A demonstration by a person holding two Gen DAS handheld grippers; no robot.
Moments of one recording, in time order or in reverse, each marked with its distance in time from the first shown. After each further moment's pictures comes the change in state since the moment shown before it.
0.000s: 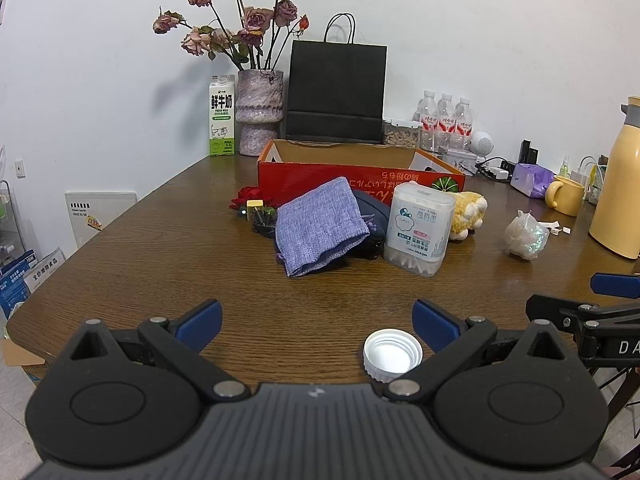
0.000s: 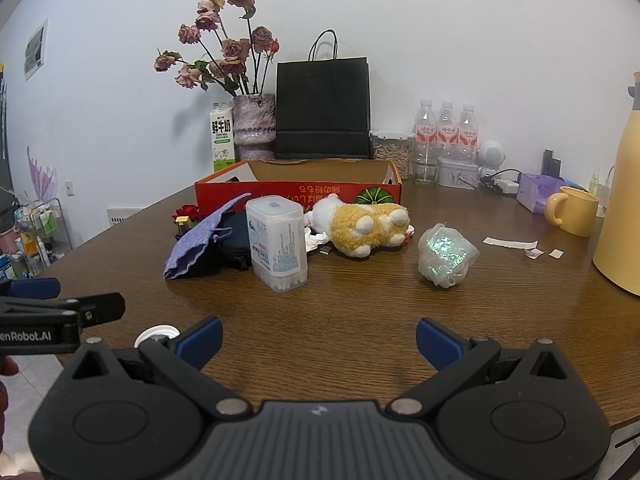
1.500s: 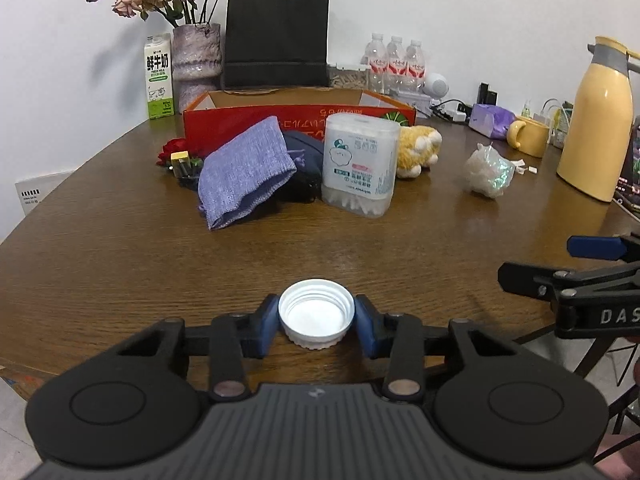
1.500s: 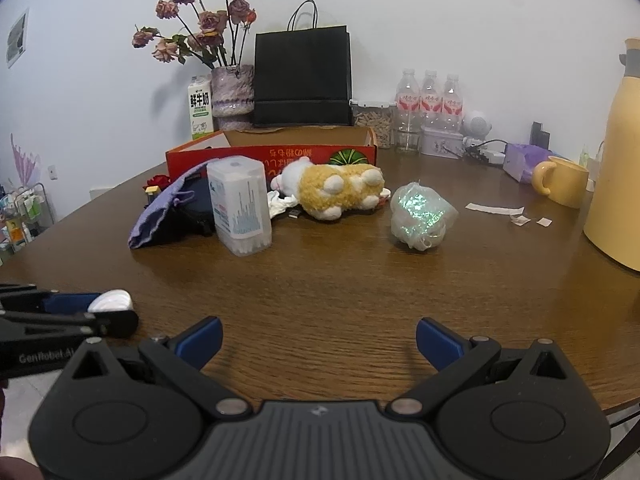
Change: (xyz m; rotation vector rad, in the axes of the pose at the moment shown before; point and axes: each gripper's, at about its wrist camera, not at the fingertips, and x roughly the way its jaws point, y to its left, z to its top) left arm 0.035 -0.030 -0.017 0.101 0.137 -0.149; right arm 0.021 -0.022 -0.015 0.007 0.084 -0.038
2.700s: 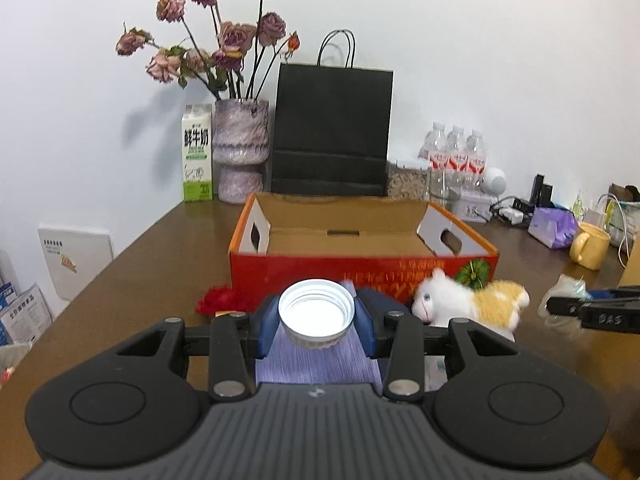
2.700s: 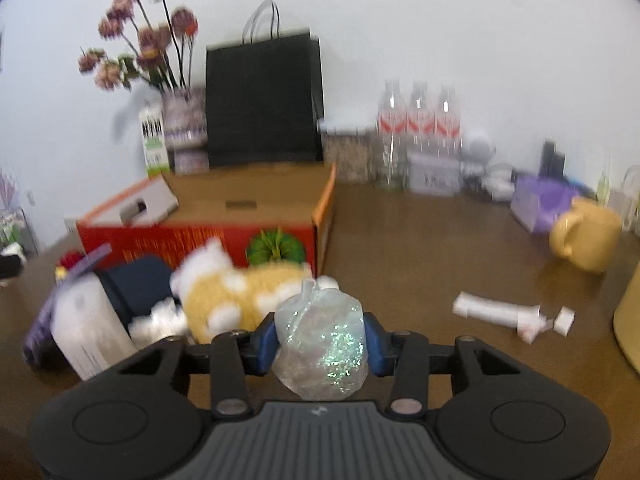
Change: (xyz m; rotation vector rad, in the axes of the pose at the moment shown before) left arm 0.052 0.051 0.129 -0.061 -0.198 0.105; right arm 0.118 -0.082 0.118 0.011 -0.050 0.003
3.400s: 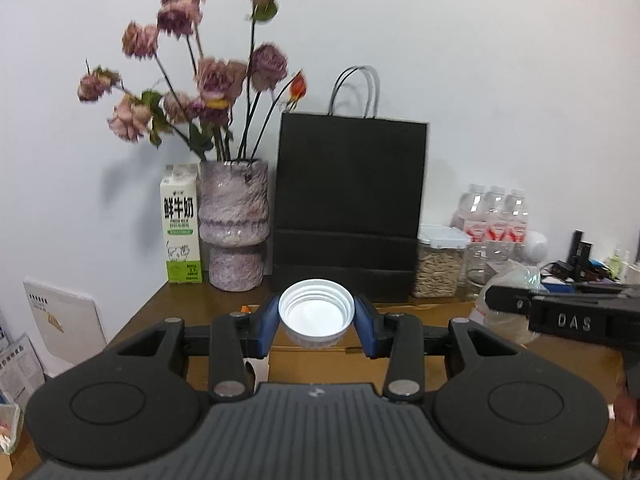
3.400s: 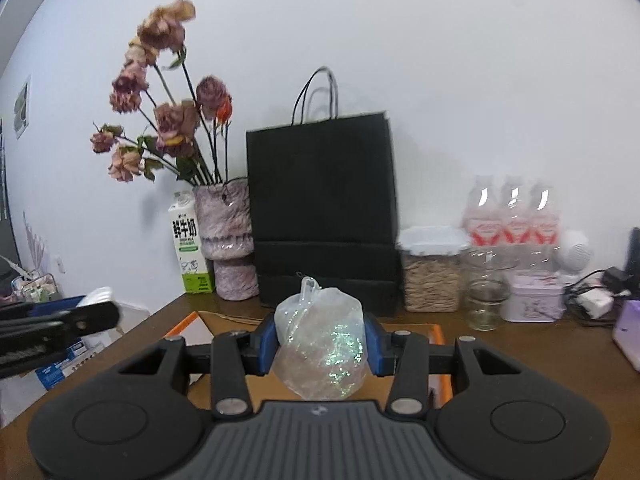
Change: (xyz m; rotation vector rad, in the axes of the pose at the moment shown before) left arm 0.141 0.006 0.111 -0.010 -0.090 0.044; right arm 0.126 0.063 0.155 0.013 -0.153 0.148
